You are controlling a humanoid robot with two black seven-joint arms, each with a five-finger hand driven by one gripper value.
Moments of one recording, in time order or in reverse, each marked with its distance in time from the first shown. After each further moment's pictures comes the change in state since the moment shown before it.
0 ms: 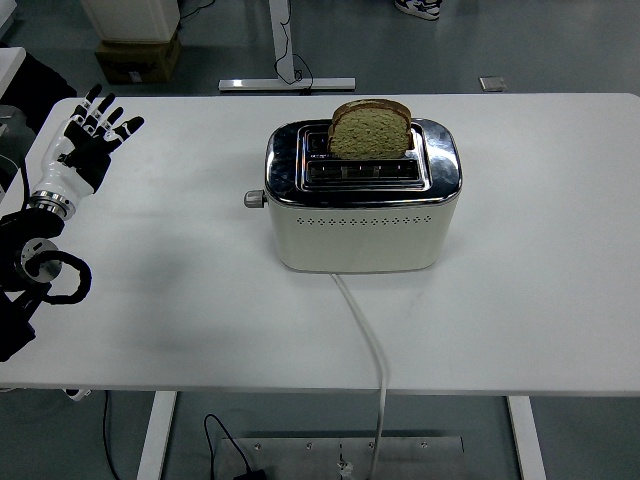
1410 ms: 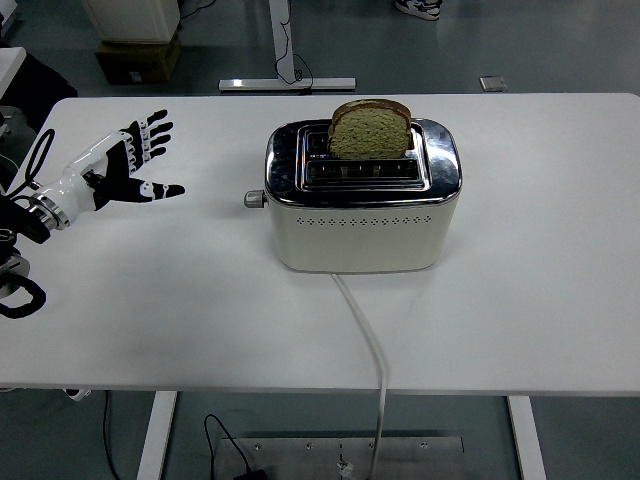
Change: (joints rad) left arm 0.060 0.165 0.011 -0.258 0.671 -0.061 -0.003; right arm 0.000 0.000 0.000 0.000 0.000 0.000 0.000
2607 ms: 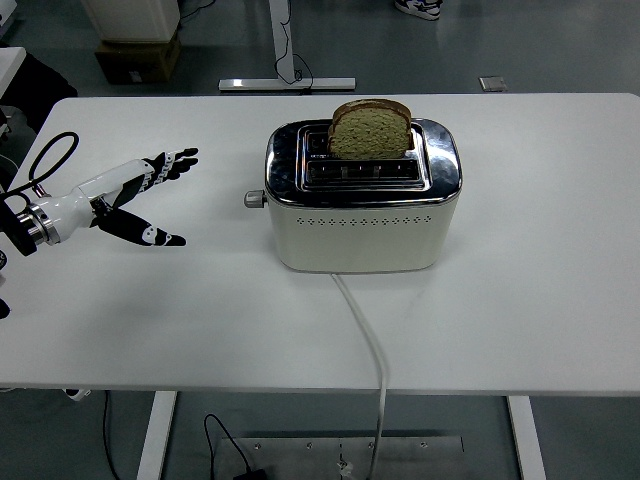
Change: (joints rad) left arm 0.055 0.137 -0.001 -0.232 0.348 0.011 -0.034; right arm 0.000 0.000 0.000 0.000 0.000 0.000 0.000
